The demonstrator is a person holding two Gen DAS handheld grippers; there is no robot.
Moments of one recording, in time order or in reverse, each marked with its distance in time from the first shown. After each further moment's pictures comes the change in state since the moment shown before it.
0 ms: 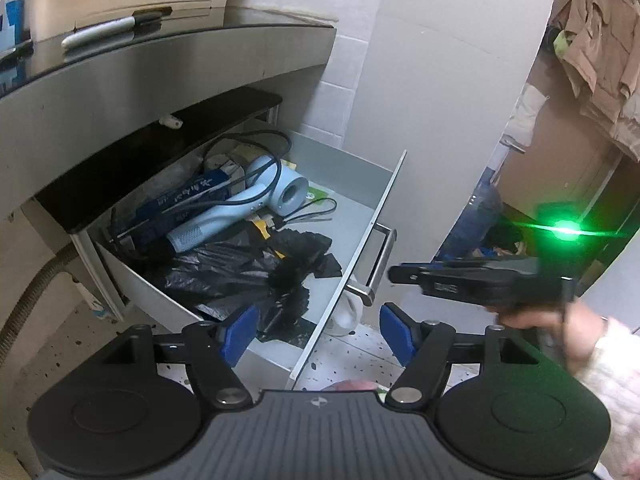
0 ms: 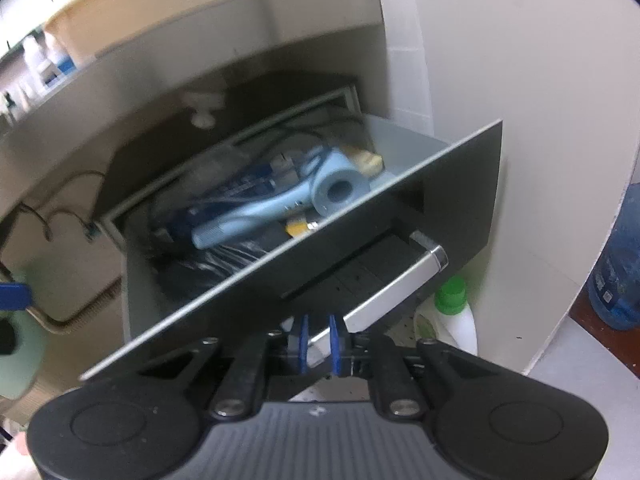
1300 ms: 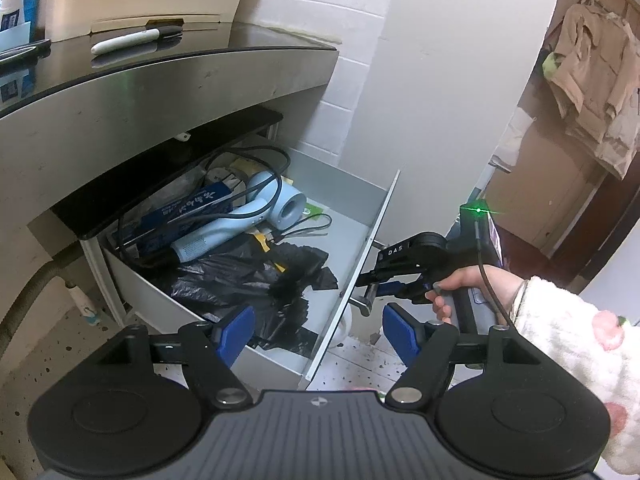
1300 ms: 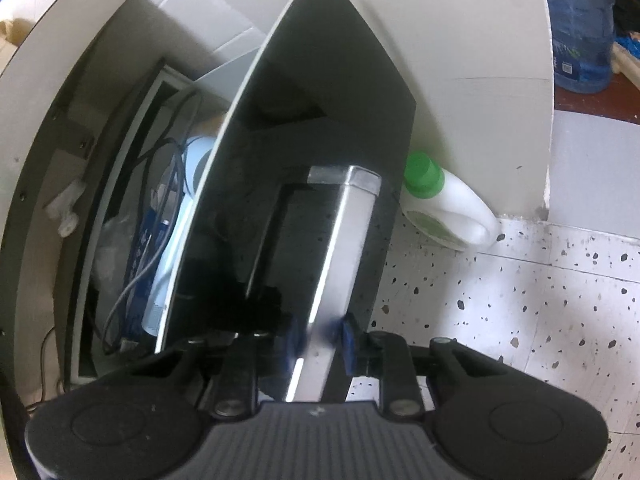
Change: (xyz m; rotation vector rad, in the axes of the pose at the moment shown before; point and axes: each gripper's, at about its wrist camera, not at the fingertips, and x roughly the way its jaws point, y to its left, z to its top) left arm -0.022 0.021 0.001 -0.014 -0.049 -0.057; right arm 0.073 -0.069 0.007 0.722 0.166 0.002
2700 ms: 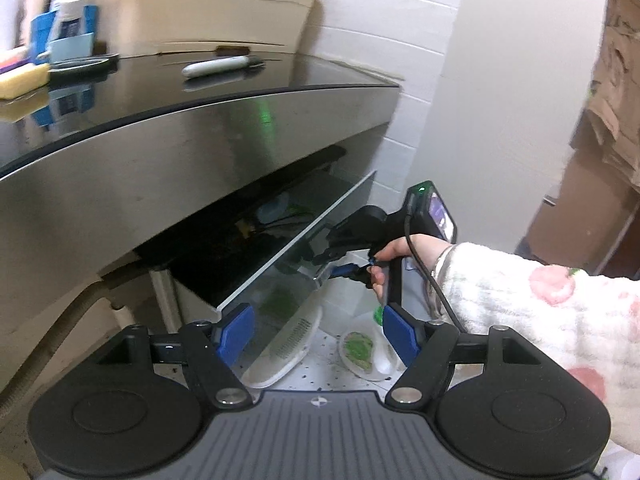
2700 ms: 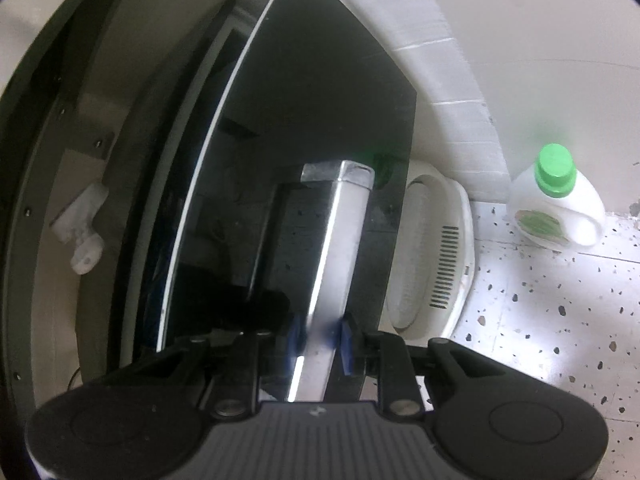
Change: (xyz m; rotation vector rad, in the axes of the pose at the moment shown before) left arm -0.013 0.046 0.003 -0.054 -0.110 0.138; right arm 0.122 0.127 0.032 0.038 0.002 0.085
